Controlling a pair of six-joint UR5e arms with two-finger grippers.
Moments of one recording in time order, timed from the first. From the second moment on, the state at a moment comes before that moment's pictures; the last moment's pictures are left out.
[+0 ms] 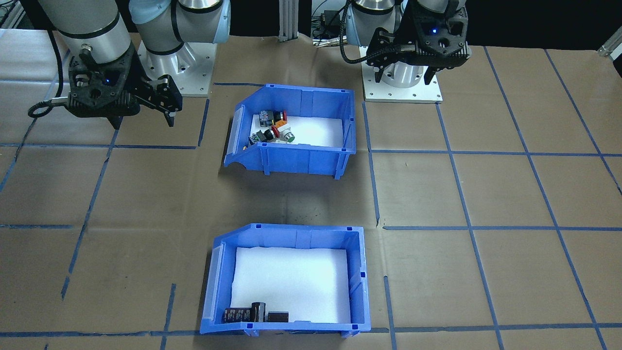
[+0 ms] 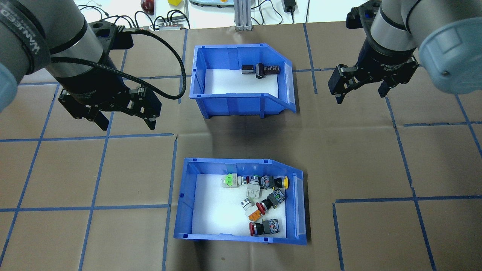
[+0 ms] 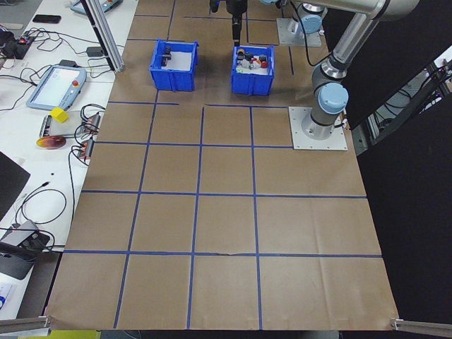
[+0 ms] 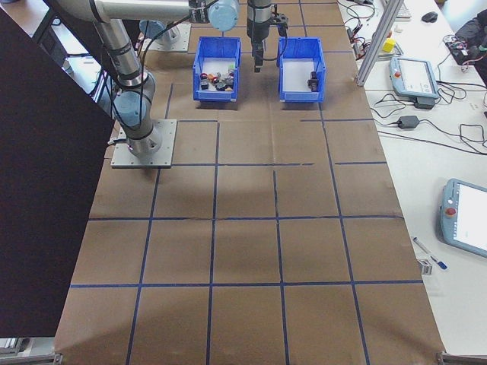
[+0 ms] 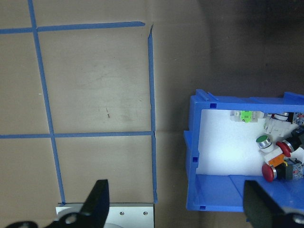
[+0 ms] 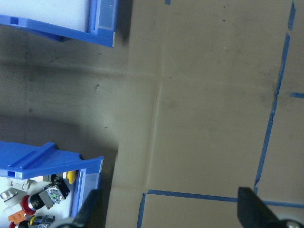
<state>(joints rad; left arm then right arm) -1.64 -1.44 -1.61 -1.75 1.57 -0.11 1.57 -1.59 1.64 -1.61 -1.60 -0.16</state>
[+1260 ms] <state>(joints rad) -1.91 -1.32 -1.99 -1.58 1.56 -1.54 1.63 -1.24 1.29 -1.63 -1.60 -1.01</state>
